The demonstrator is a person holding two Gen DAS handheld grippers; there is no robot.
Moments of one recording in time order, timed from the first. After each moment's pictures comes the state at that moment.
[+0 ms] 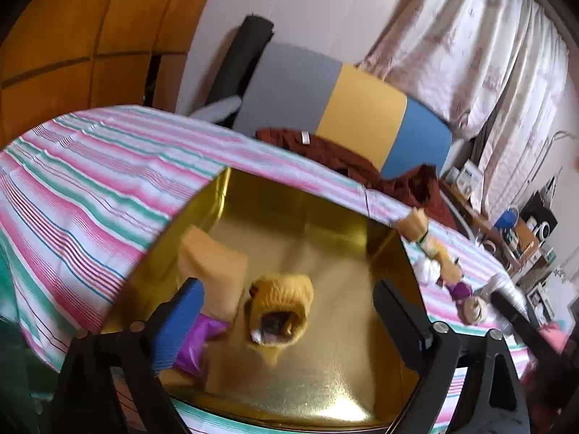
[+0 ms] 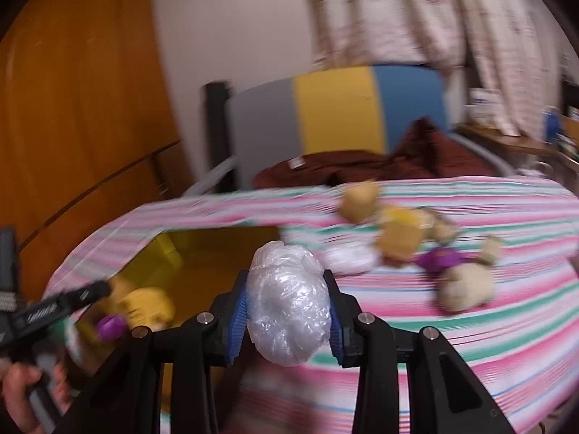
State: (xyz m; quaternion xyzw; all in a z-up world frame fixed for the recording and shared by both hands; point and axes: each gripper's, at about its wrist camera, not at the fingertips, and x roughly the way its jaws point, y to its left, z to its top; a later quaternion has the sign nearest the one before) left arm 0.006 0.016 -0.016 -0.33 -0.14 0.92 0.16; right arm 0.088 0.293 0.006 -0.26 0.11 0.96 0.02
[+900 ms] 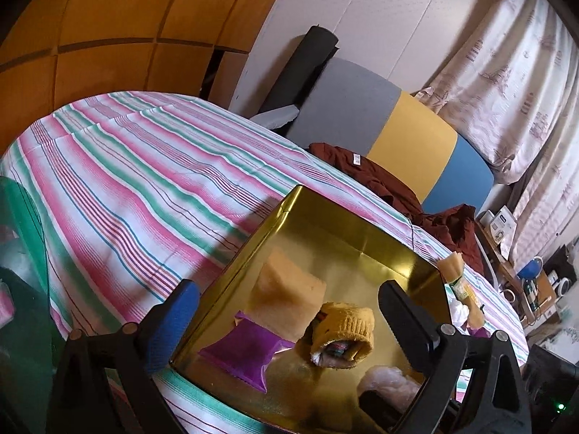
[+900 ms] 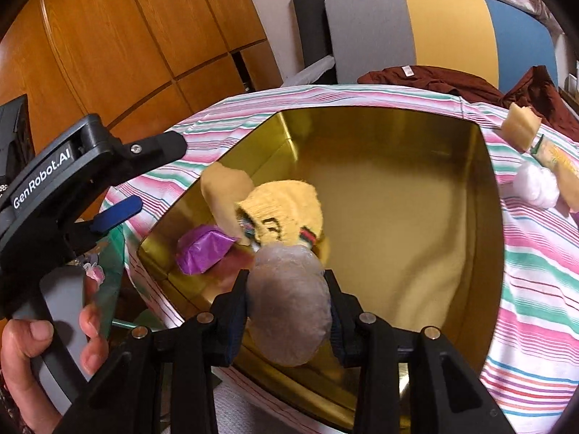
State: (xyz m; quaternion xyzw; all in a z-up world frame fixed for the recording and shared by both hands) left arm -0.009 -0.031 -0.024 -0.34 -0.20 0.92 0.07; right arm 0.025 0.165 -0.059 -0.42 0.10 0.89 -0.15
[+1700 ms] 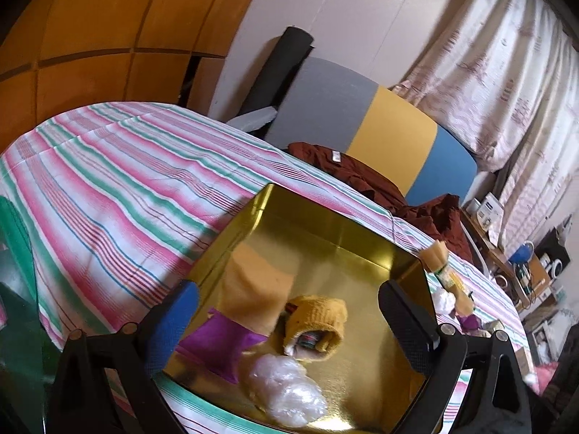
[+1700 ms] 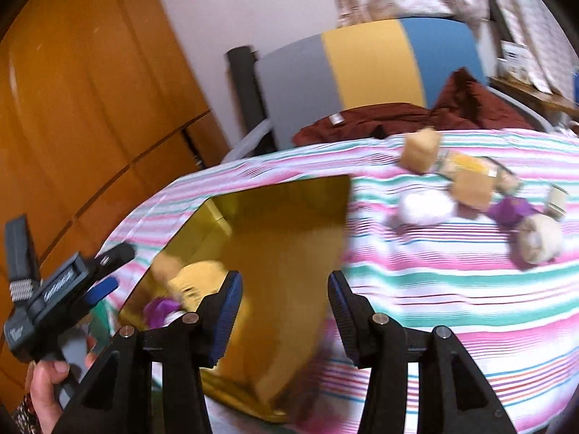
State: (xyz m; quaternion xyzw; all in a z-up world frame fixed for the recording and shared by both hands) left arm -0.001 -0.009 -0.016 -0.33 -0.17 0.92 0.11; right arm 0.069 0.270 -0.014 -0.31 0.18 0.93 -0.02
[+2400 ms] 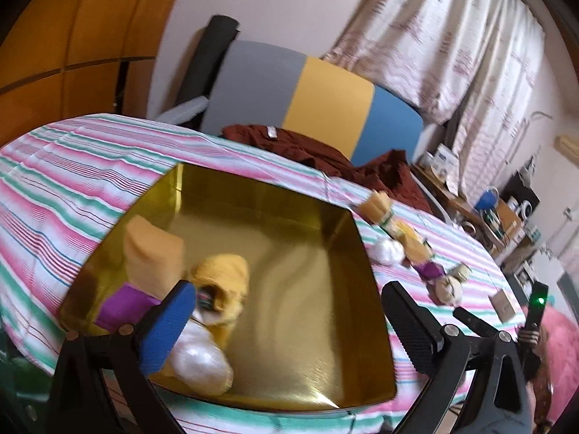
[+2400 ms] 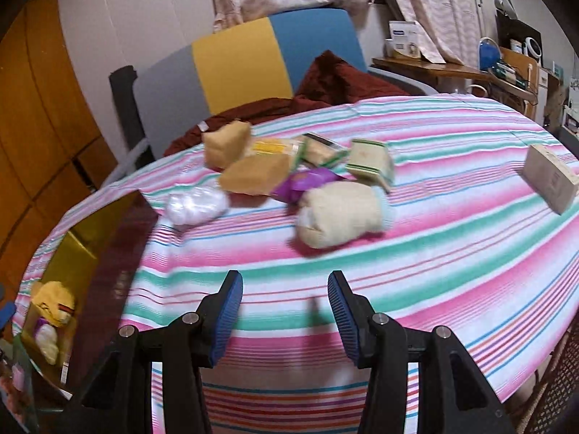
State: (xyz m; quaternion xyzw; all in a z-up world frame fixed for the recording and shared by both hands) left arm 0.031 0.068 -0.009 -0.34 -0.11 0.91 0.22; right arm 0.124 0.425 -0.059 -0.34 0.19 0.90 0.17
